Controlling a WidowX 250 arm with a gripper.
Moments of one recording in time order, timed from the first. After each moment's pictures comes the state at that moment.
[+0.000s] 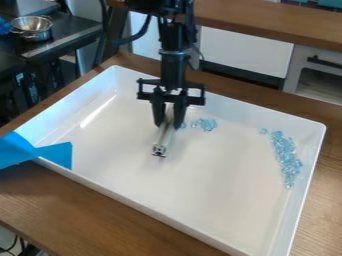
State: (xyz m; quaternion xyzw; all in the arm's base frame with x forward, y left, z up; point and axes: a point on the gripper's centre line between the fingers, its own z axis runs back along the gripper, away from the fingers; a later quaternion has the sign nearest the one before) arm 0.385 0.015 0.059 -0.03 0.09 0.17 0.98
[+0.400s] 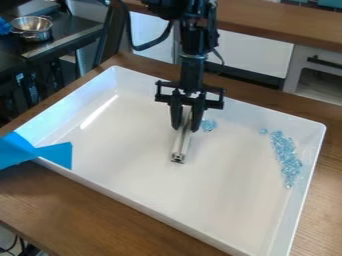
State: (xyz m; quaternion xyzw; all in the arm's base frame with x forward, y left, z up) arm 0.400 -0.011 0.050 -0.02 0.08 0.17 0.98
